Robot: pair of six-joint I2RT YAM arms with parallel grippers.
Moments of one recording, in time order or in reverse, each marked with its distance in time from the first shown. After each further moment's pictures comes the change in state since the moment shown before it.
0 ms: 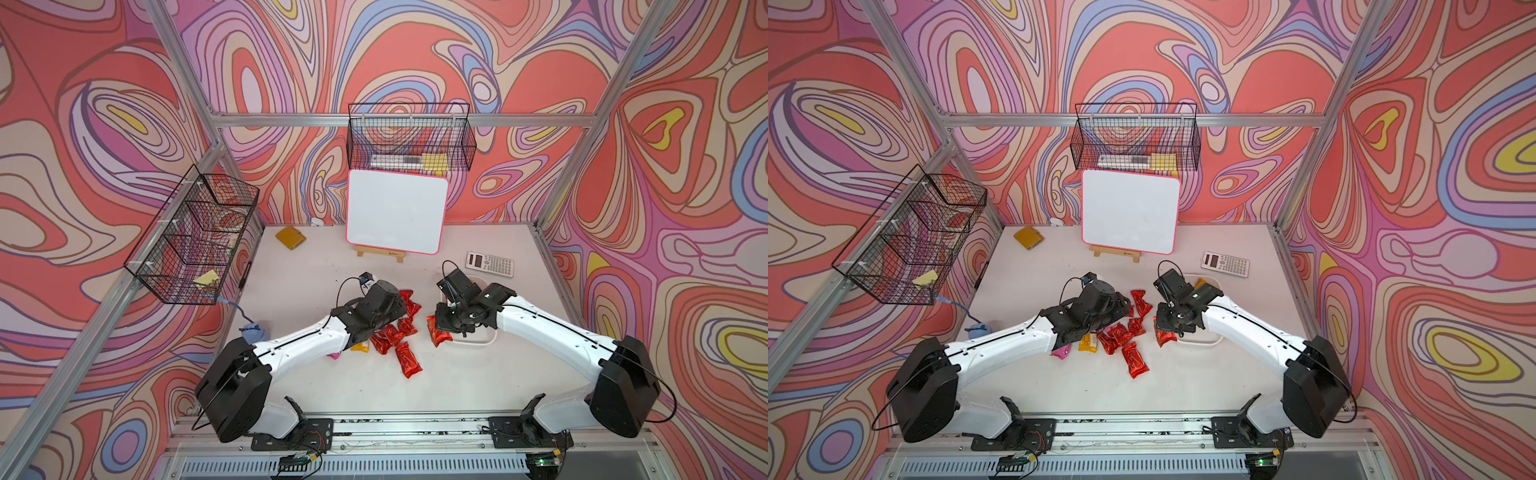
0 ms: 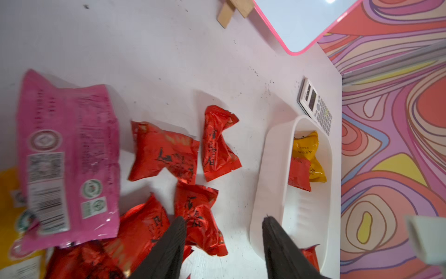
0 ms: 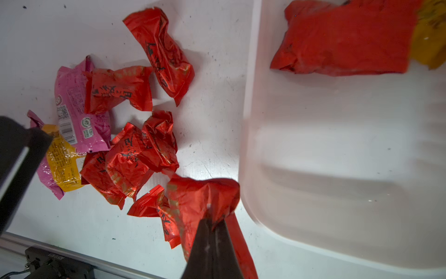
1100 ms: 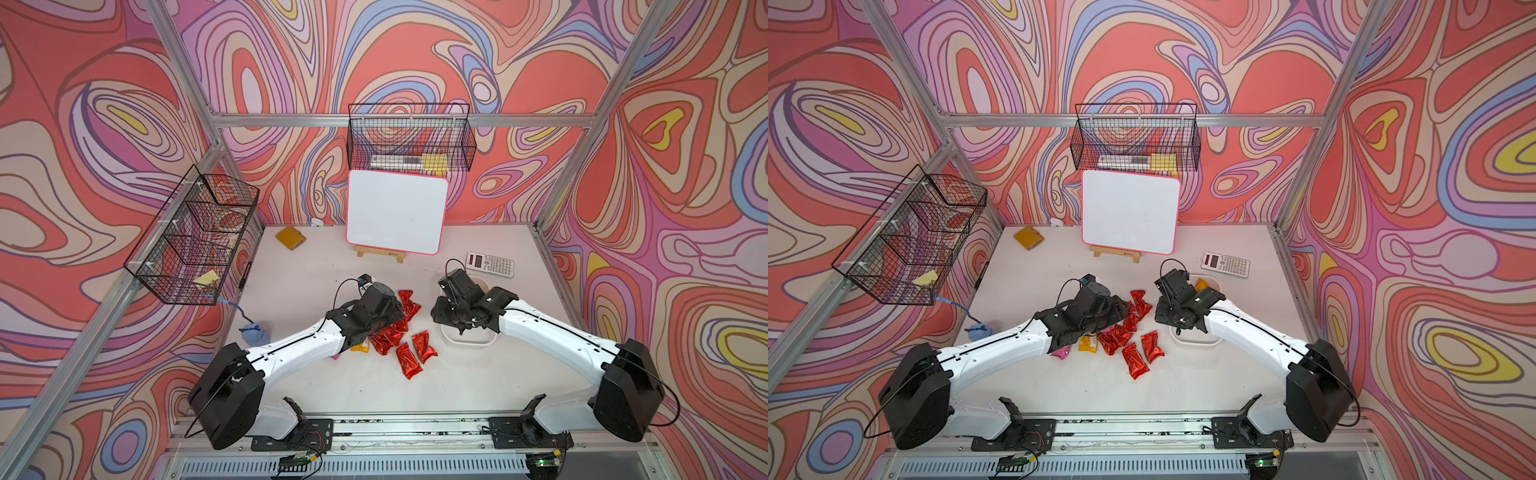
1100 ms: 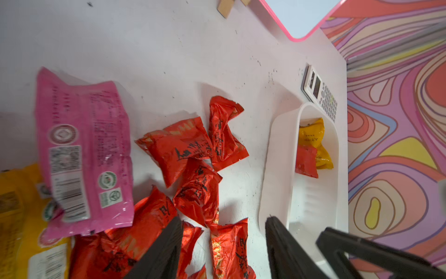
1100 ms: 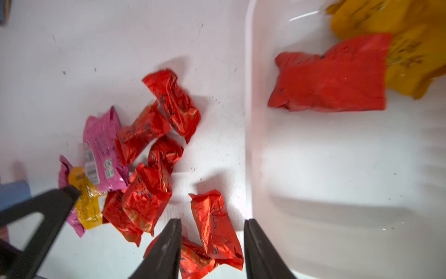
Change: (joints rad) left arm -0.006 0.015 0.009 0.001 0.084 0.083; right arm -0.071 -0.081 -0.058 0.139 0.085 0.078
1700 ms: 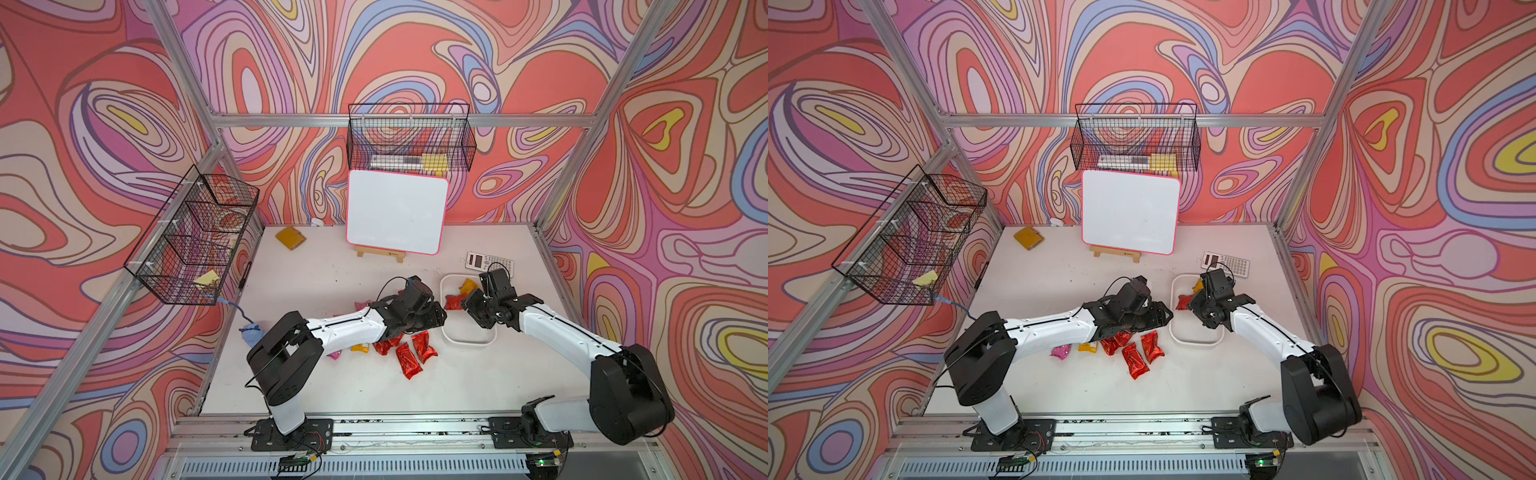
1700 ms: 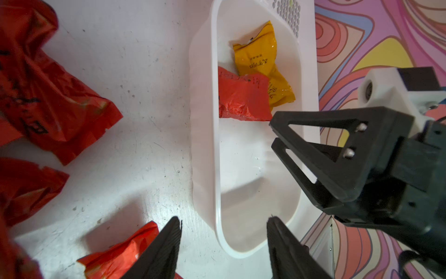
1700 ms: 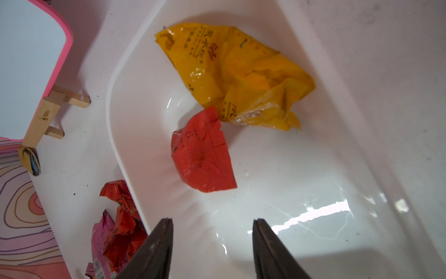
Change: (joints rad) left arm -0.114 0.344 0.236 0.117 0.239 0.061; right arm -0.338 0.009 -0.241 0.285 -0.143 0.173
